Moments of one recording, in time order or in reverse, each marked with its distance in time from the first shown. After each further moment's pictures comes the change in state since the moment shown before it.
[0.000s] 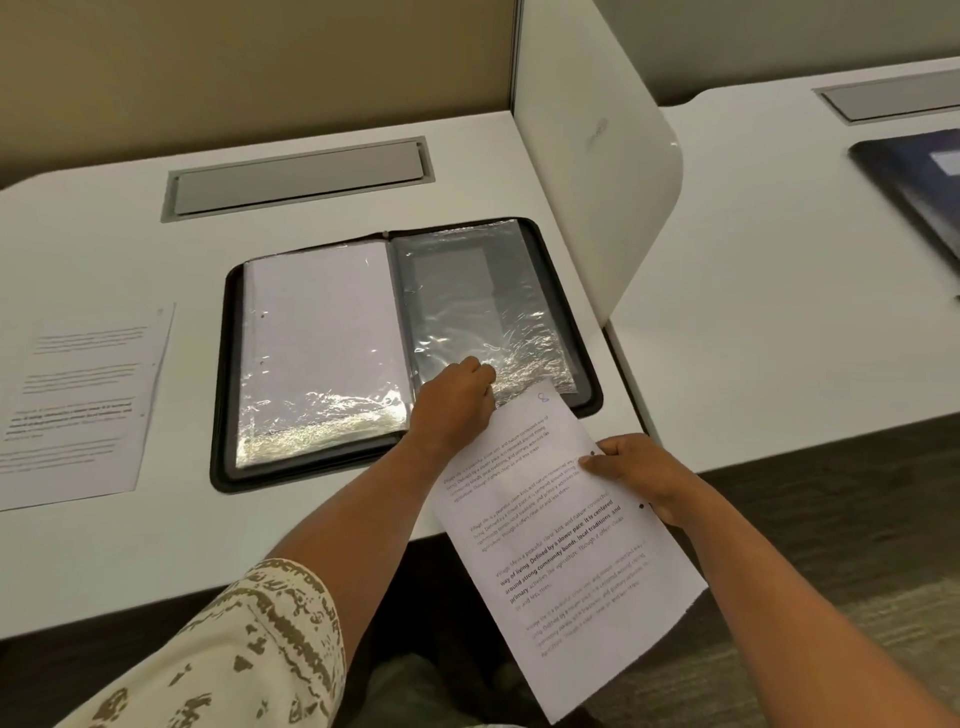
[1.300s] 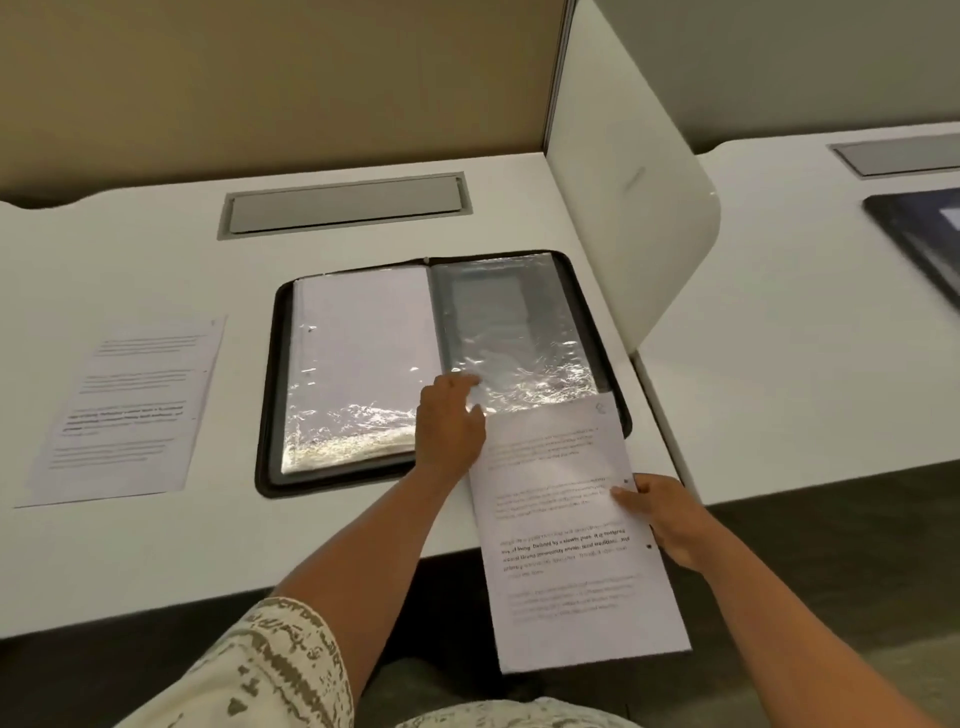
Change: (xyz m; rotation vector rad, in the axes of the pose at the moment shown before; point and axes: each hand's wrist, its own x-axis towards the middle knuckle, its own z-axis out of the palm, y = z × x) left_hand -0.034 -0.029 -0.020 -0.404 0.180 -0.353; right_hand 0.004 0.023 0.019 0.177 0.042 -0.014
